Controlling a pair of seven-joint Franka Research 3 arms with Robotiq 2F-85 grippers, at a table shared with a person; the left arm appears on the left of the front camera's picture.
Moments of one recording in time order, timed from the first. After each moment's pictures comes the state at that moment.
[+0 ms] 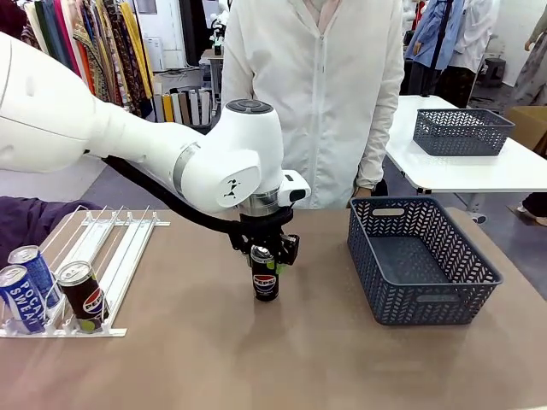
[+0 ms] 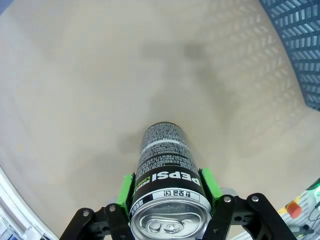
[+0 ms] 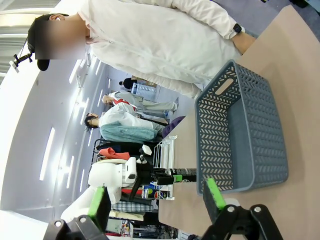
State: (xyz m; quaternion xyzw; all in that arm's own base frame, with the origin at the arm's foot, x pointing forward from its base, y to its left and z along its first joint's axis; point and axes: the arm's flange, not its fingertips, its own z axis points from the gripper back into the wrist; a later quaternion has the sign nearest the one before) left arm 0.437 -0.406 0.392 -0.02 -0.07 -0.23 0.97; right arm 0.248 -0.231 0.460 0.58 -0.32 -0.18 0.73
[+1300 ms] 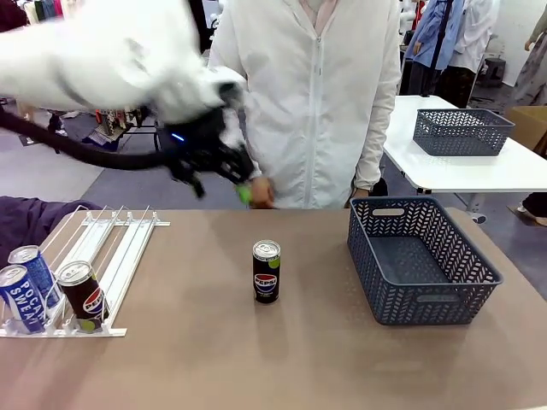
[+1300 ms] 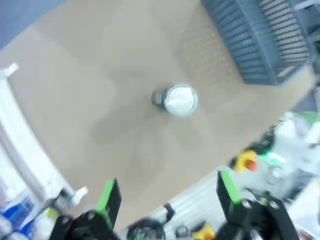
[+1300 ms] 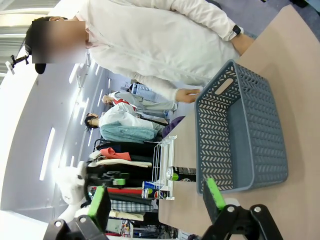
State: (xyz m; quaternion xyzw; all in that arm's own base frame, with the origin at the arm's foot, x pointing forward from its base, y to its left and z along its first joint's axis) left arm 0.411 -0.256 0.582 -0.16 -0.09 -0.21 0.96; right arm 0.248 -0.231 0.460 0.58 -0.32 -0.18 0.73
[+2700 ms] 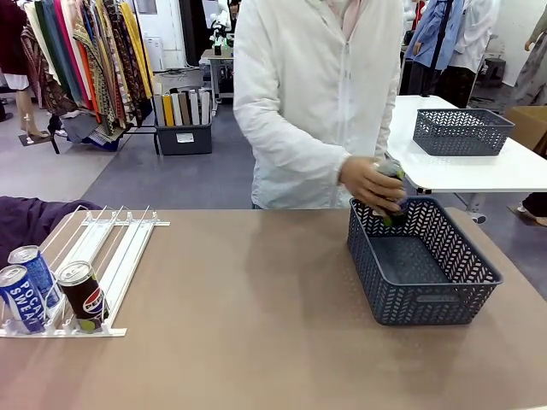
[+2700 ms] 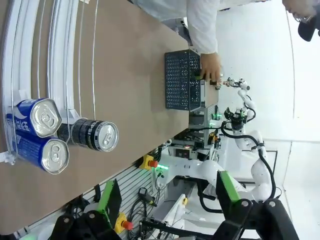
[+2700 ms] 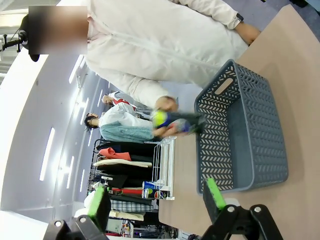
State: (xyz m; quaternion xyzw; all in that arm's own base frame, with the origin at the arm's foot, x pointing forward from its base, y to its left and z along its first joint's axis) left arm 0.350 0.183 0.515 -0.53 -0.08 0.06 0.84; right arm 0.247 -0.231 0.459 0.59 -0.32 -0.18 0.73
